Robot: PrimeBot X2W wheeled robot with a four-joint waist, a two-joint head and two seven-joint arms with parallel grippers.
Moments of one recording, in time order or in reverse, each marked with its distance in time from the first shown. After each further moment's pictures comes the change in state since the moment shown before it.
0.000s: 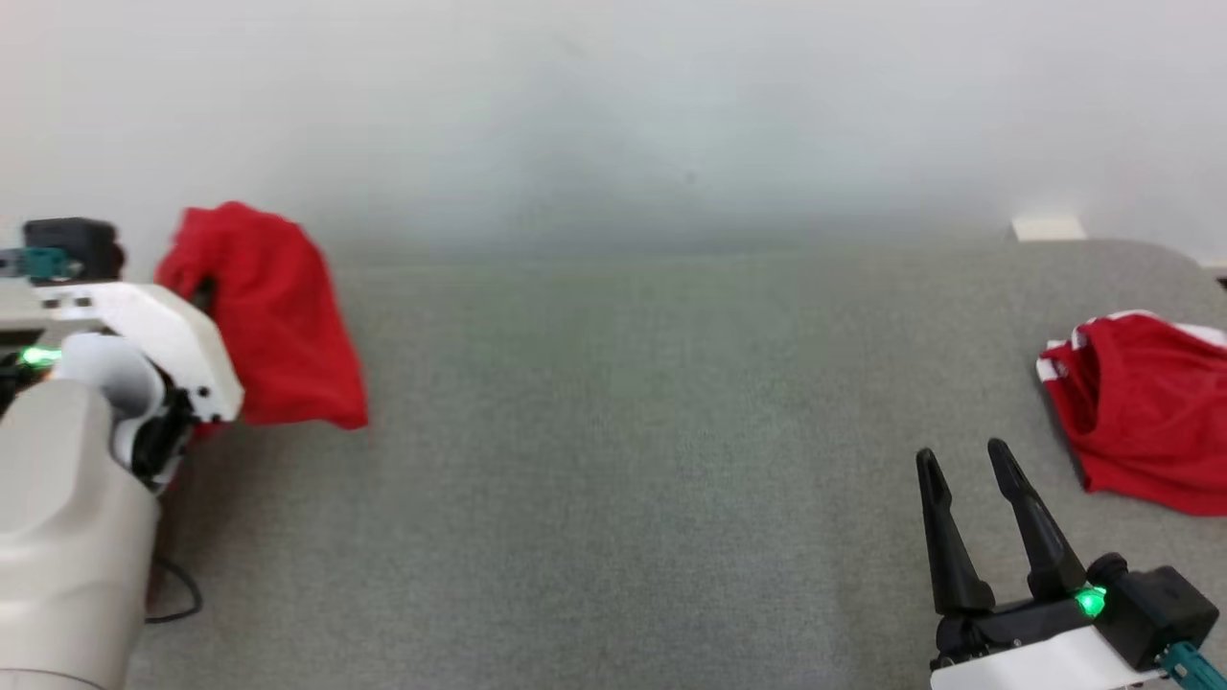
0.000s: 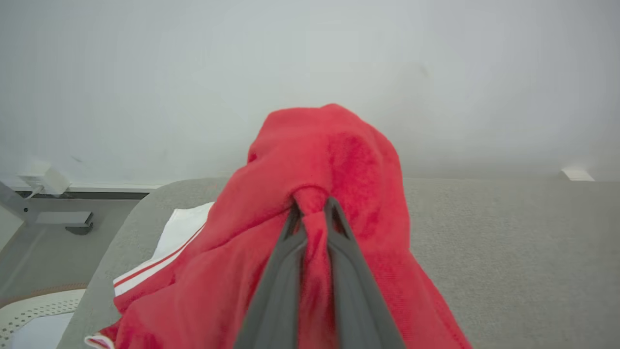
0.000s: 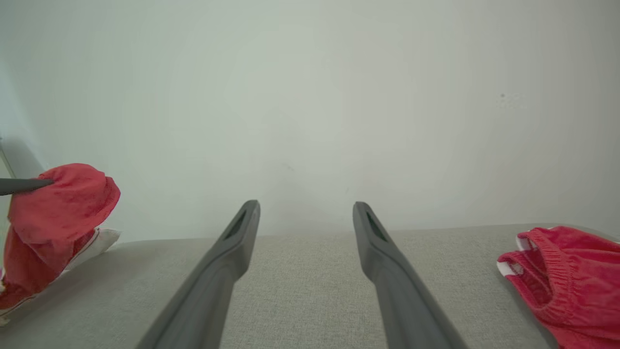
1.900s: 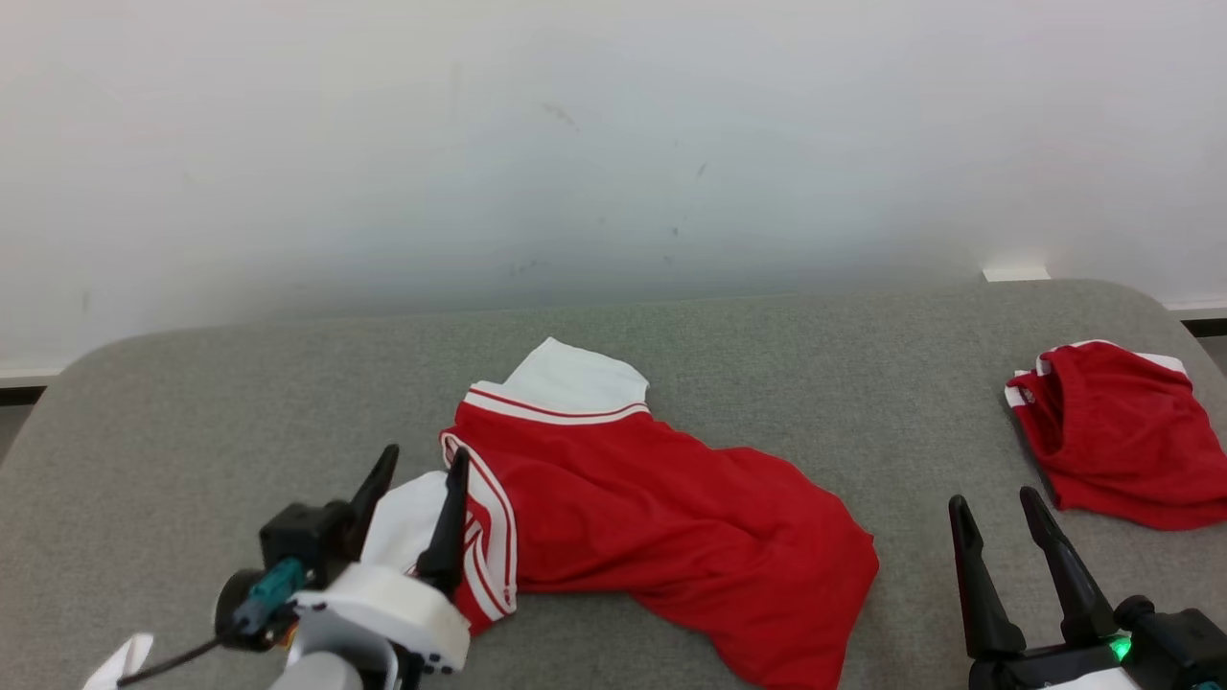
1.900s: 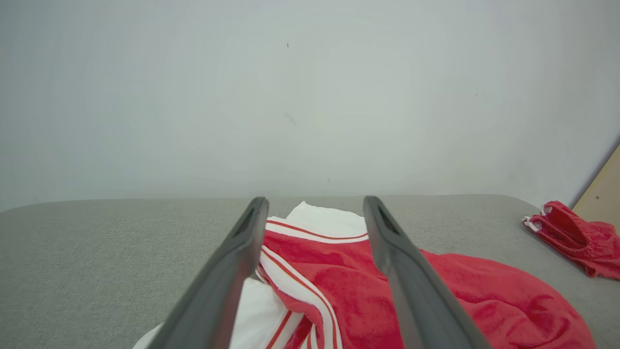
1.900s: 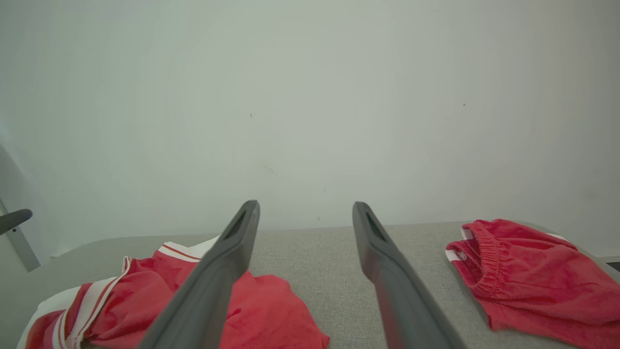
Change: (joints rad) left arm 0.572 -0.114 -0.291 -0.628 -0.162 0.250 -0.405; right arm 0.077 -0.037 -0.033 0.006 0.000 0.000 0.000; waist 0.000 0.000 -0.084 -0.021
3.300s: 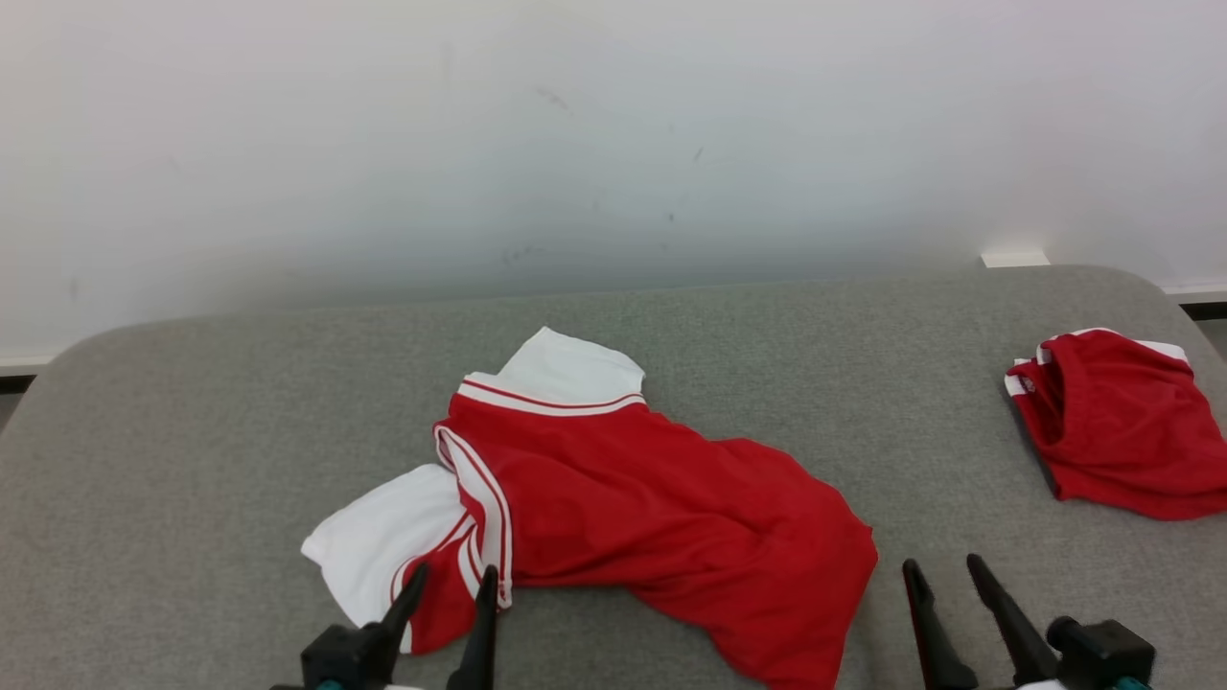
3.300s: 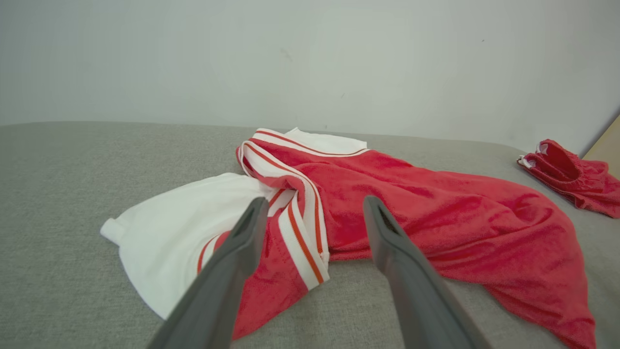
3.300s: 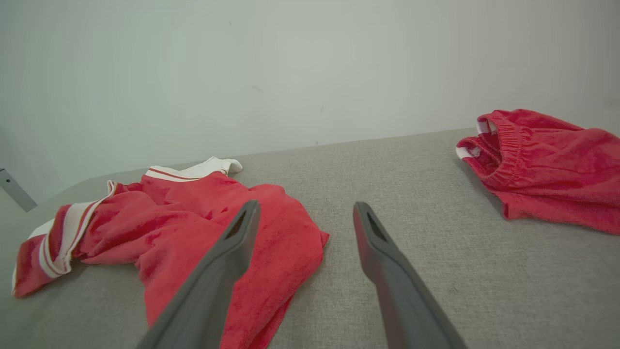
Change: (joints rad) left arm 0.256 -0.176 0.209 -0.028 0.263 -0.128 0.000; right arm -0.027 0.007 0.067 0.215 0.047 0.000 0.035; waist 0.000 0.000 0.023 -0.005
